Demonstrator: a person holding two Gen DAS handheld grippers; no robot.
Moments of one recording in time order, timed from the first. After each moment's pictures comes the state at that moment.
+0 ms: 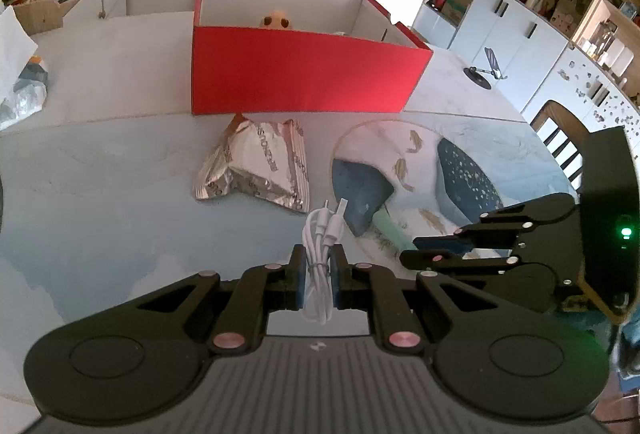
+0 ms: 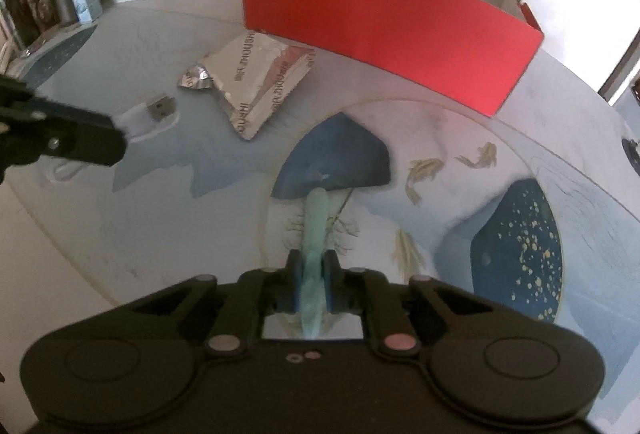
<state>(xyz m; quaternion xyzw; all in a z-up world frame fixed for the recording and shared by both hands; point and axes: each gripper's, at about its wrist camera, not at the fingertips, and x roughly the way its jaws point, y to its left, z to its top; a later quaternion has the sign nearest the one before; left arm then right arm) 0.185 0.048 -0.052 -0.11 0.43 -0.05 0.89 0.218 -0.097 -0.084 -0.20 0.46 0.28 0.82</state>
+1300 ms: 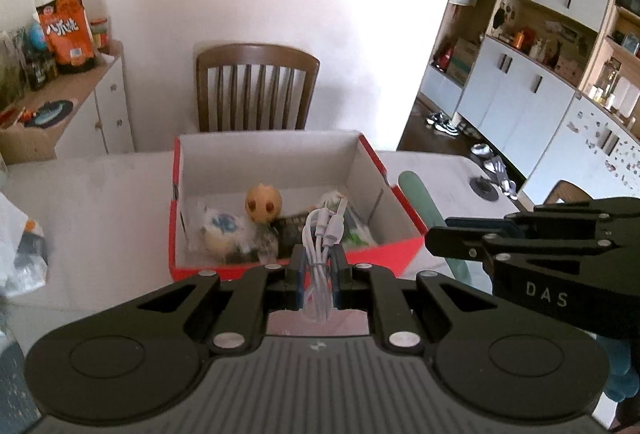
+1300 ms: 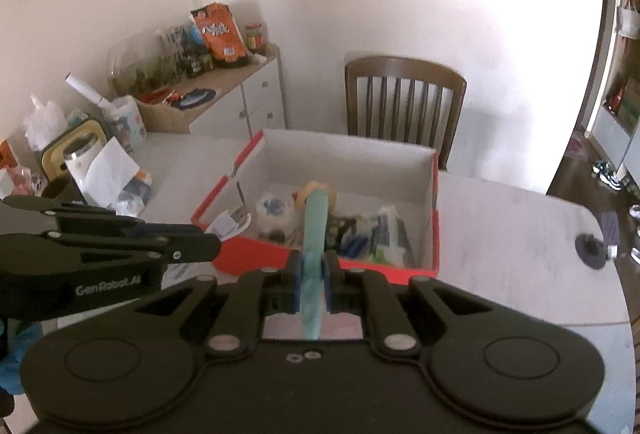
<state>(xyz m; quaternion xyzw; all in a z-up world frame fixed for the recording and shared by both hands) 0.309 0.040 0.061 -0.08 0.35 -0.02 0.93 0.313 -0.111 0.077 -0.06 0.35 0.28 0.89</state>
